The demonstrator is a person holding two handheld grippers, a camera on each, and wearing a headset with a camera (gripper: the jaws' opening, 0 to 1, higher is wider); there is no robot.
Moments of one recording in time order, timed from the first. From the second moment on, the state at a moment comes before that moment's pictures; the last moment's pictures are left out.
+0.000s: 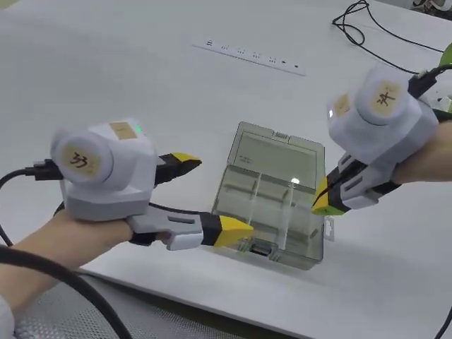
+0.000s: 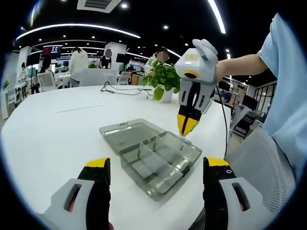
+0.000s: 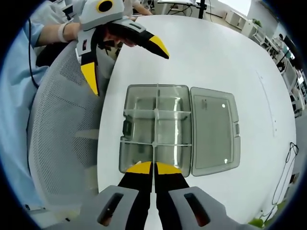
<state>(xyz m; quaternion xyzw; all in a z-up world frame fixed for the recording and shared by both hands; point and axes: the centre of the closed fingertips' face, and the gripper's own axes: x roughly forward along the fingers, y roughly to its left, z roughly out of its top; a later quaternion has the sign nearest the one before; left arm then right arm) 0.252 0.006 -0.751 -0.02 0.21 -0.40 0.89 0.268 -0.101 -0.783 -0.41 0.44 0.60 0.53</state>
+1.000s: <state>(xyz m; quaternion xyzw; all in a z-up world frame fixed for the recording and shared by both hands) 0.256 0.018 -0.751 -0.02 0.21 -0.38 0.90 0.270 -0.103 -0.811 -0.40 0.45 0.59 0.53</state>
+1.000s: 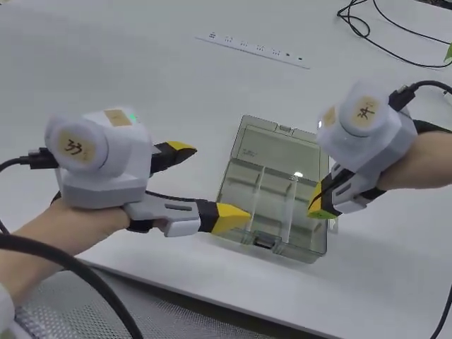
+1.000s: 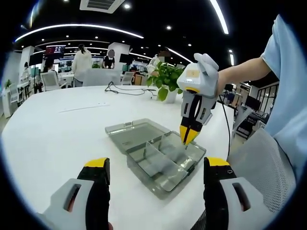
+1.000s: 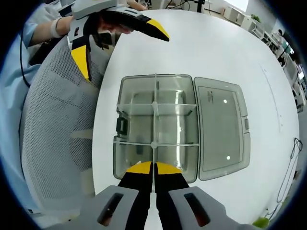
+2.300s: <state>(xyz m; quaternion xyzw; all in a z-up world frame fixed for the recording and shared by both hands) 0.250 0.033 -0.751 -0.01 0.23 -0.36 0.90 0.256 -0.160 -0.749 -0.16 0.31 0.49 0.80</state>
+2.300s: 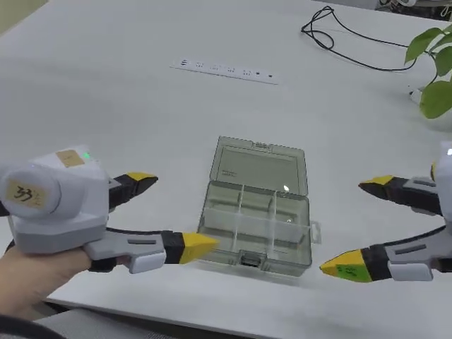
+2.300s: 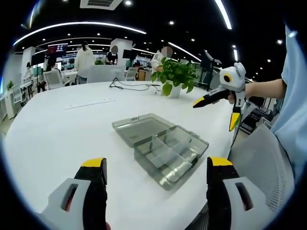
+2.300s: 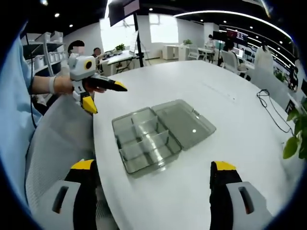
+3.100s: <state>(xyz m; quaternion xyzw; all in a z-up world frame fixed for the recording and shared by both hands) 0.238 0.043 -0.756 0.01 0.27 -0.35 0.90 0.234 -0.193 -0.746 -0.06 0.29 0.41 0.86</state>
